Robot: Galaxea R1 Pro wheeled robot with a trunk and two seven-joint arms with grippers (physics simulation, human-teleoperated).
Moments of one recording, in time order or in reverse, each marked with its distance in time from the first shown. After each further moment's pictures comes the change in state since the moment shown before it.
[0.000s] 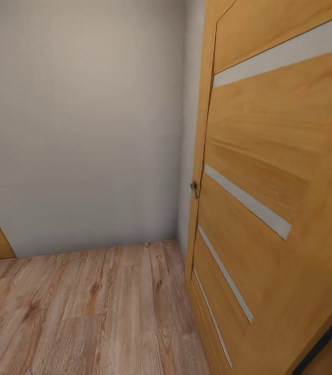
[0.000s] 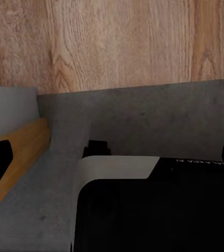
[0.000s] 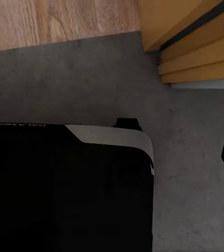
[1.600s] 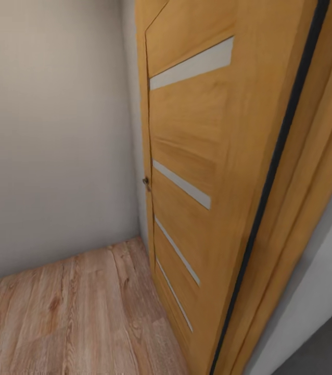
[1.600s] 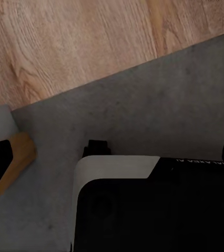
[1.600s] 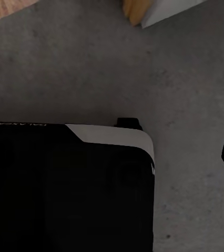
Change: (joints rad) left arm 0.000 0.000 0.000 0.000 0.001 0.001 0.001; right arm 0.000 0.002 0.000 0.000 0.000 0.002 0.000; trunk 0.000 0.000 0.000
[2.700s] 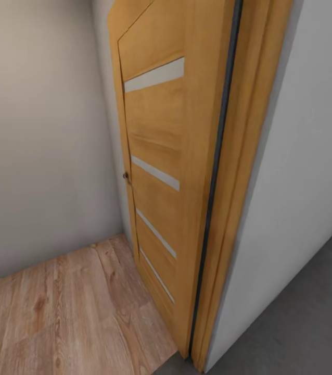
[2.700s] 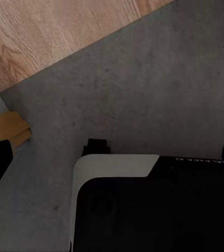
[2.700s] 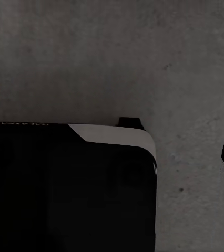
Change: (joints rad) left arm 0.000 -0.002 -0.001 0.001 -0.001 0.004 0.000; right arm 0.000 0.004 0.000 0.000 0.000 0.002 0.000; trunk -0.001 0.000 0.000
